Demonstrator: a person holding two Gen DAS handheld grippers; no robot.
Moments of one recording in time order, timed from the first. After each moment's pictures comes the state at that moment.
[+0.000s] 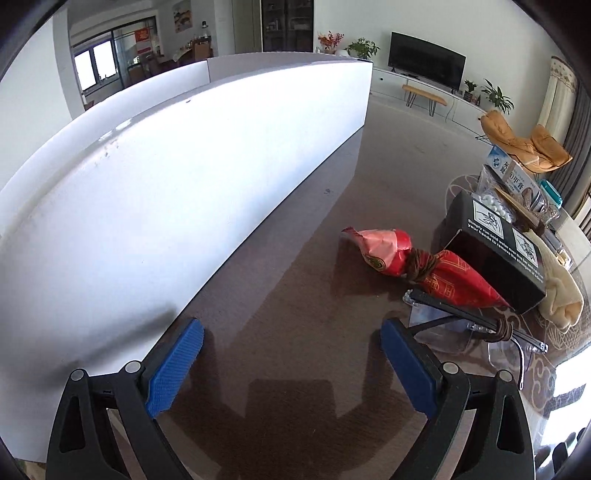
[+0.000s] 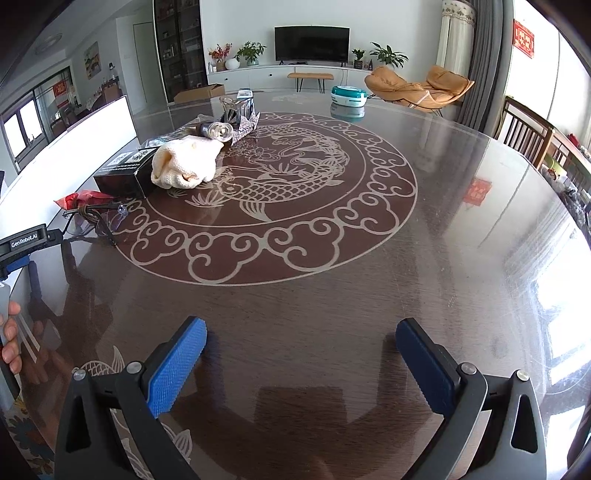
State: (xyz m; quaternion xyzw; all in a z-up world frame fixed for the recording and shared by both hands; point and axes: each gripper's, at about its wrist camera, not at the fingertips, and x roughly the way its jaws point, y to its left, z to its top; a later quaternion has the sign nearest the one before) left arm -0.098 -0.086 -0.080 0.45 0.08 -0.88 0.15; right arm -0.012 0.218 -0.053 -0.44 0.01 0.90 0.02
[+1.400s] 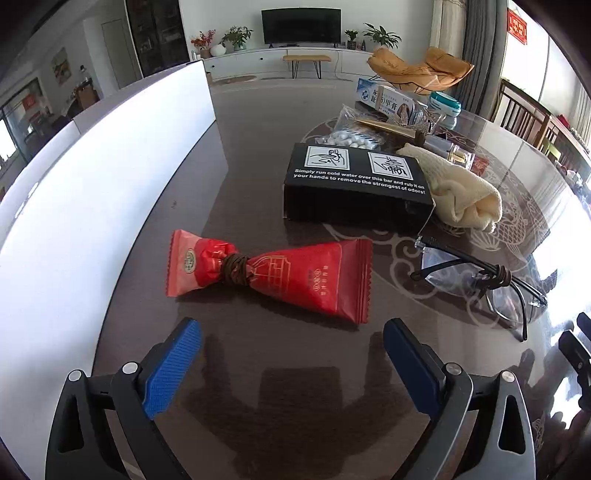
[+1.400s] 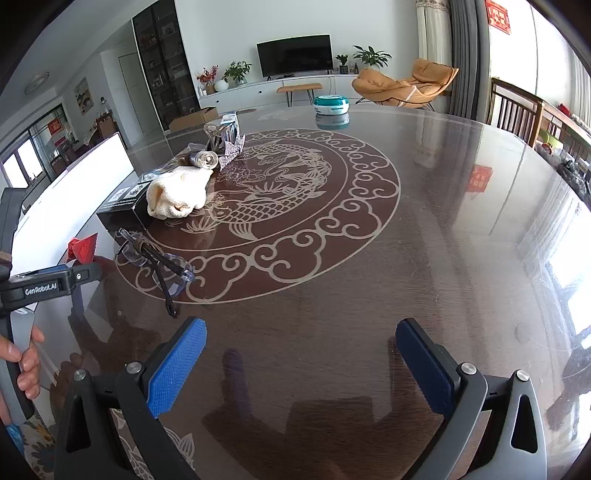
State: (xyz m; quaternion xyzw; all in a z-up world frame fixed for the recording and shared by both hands) left arm -0.088 -0.027 -0.067 0.48 -0.05 -0.88 -0.03; right arm -0.003 0.244 -0.047 -0.41 0.08 0.91 0.02
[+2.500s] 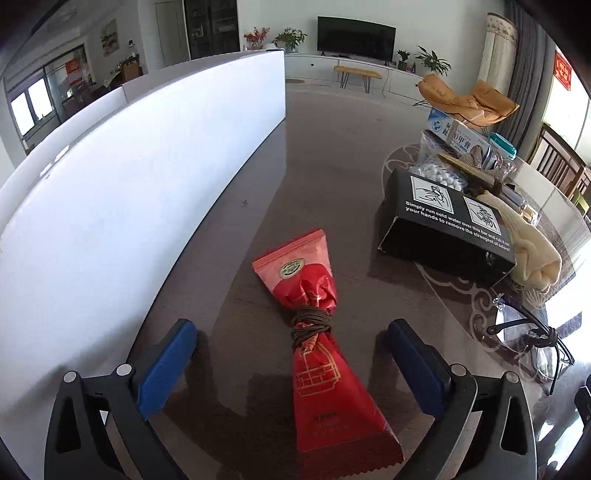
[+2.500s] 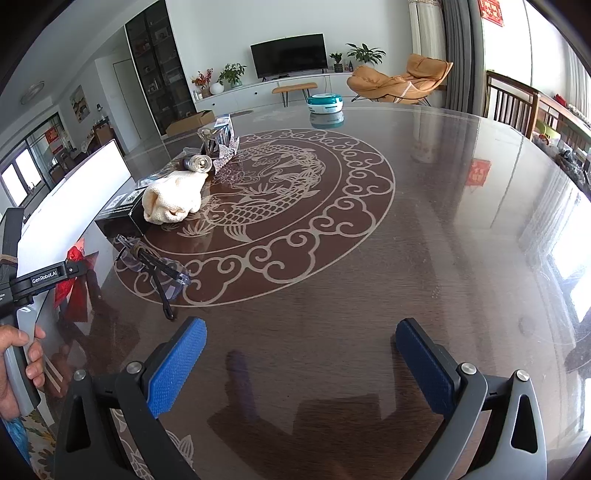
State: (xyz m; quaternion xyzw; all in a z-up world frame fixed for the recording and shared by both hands) left arm -0.121 -0.062 -0.075 0.47 0.01 -0.88 0.02; right arm 0.000 0.248 -0.046 -0.41 0.09 0.91 0.03
